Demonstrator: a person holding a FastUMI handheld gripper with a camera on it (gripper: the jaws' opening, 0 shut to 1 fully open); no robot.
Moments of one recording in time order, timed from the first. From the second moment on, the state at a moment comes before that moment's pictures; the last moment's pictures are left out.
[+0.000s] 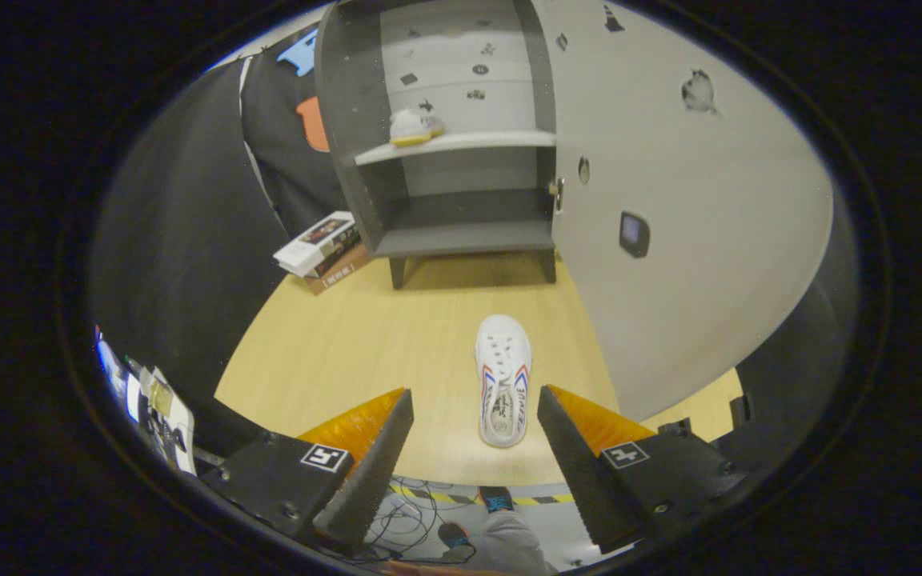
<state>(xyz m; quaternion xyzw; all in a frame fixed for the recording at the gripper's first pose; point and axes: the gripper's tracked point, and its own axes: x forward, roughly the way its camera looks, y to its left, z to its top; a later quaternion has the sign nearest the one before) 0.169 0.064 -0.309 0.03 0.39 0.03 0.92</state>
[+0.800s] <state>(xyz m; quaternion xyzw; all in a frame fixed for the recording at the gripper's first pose) 0.237 0.075 -0.450 0.03 0.53 -0.02 0.85</state>
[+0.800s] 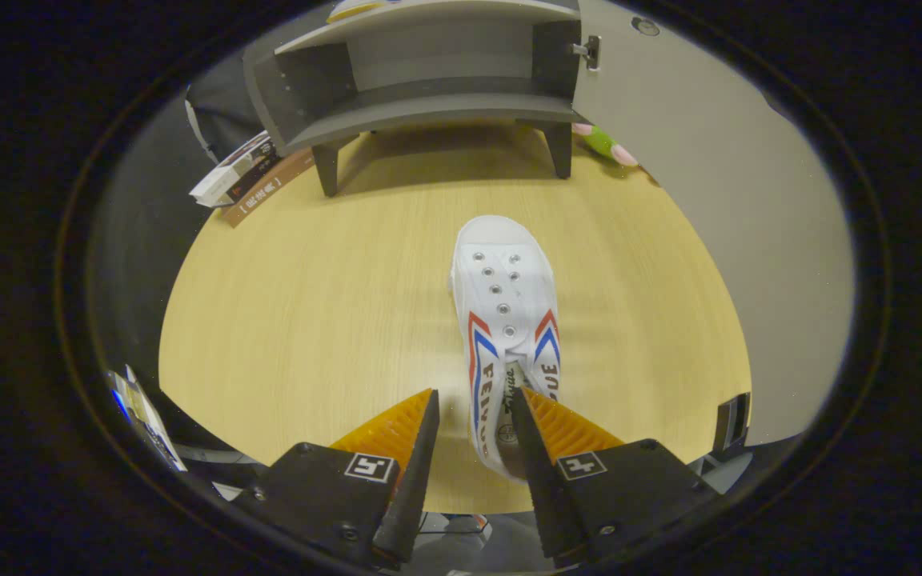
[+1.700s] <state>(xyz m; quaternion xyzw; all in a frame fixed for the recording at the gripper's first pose) 0.257 0.075 -0.455 0.03 0.42 0.02 0.91</state>
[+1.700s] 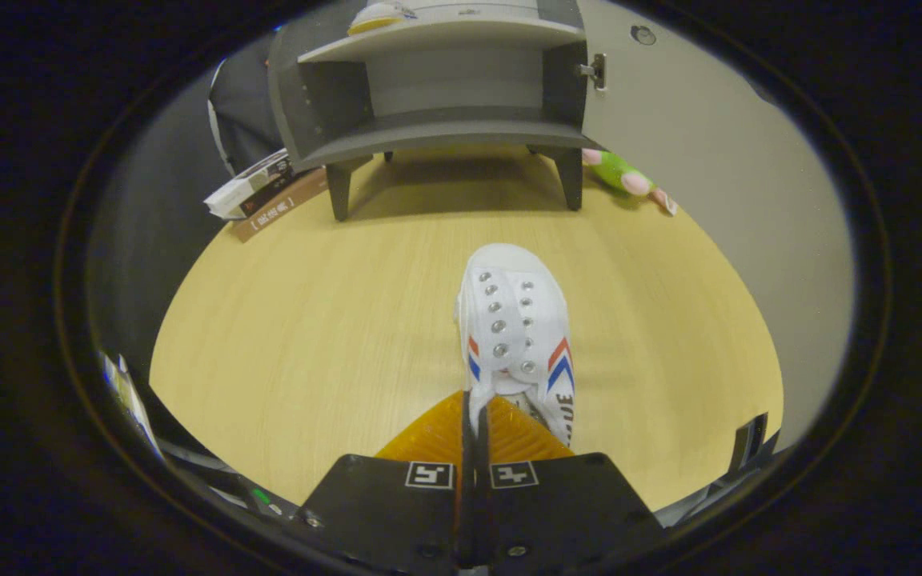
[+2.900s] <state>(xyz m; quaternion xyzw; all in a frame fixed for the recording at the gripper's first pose) 0.290 0.072 -0.444 0.01 0.26 -0.02 0.96</state>
